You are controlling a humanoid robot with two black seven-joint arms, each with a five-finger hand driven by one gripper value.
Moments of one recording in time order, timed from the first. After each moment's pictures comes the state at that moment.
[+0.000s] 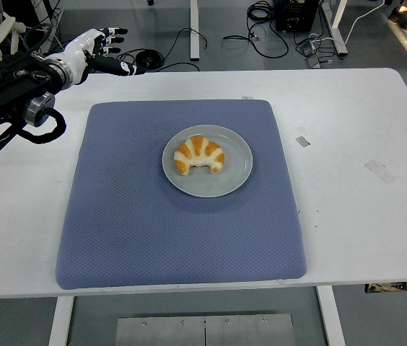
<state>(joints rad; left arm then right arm) -1.27 0.32 -0.08 -0.70 0.30 0.11 0.02 -0.09 0.00 0.10 0.14 -0.11 -0.06 0.22</state>
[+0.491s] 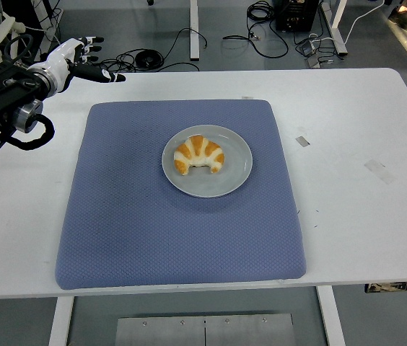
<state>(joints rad) -1.23 0.31 -0.08 -0.60 0.30 0.11 0.02 -0.08 0.00 0.10 0.14 -0.11 -0.06 0.22</state>
